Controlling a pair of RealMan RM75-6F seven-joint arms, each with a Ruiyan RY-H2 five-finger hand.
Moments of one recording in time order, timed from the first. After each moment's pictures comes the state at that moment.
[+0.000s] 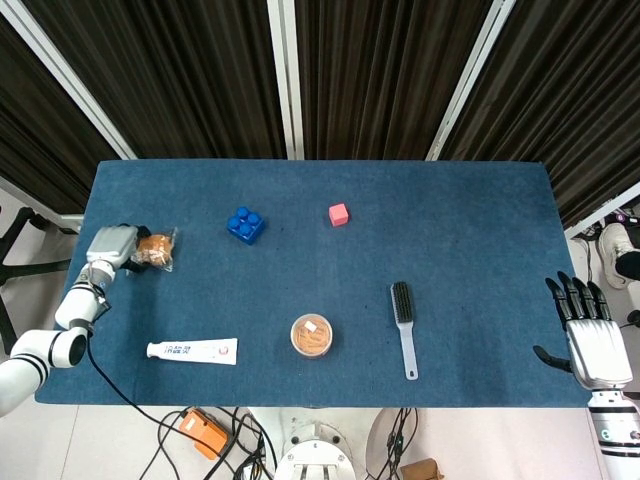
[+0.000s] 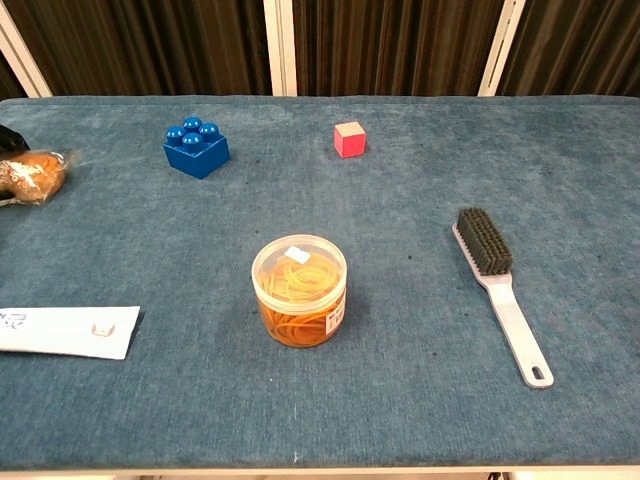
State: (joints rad) left arm -0.68 -1.49 -0.15 -0.84 1.16 0.55 -0.10; right arm 0.08 -1.13 0.04 -1.61 -1.52 1.47 -0.12
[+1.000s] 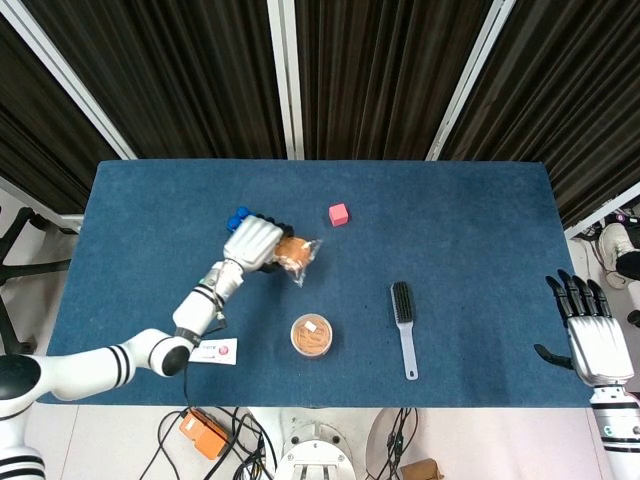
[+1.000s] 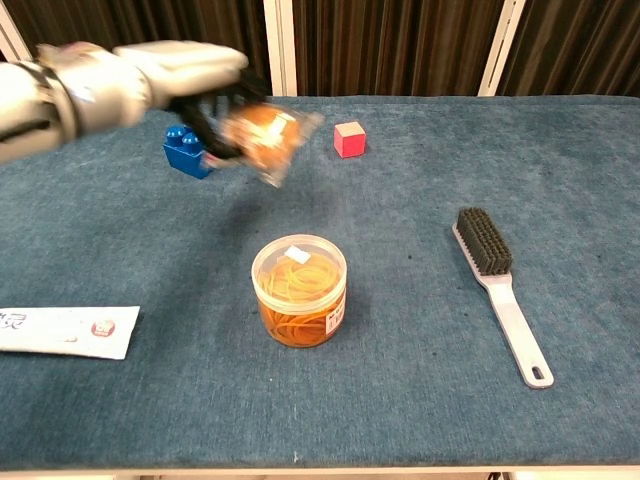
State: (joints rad) left arm -0.93 -1.60 -0.27 -1.37 1.06 0.80 0.43; right arm 0.09 -1.11 0.05 -1.60 -1.51 1.44 -0.08
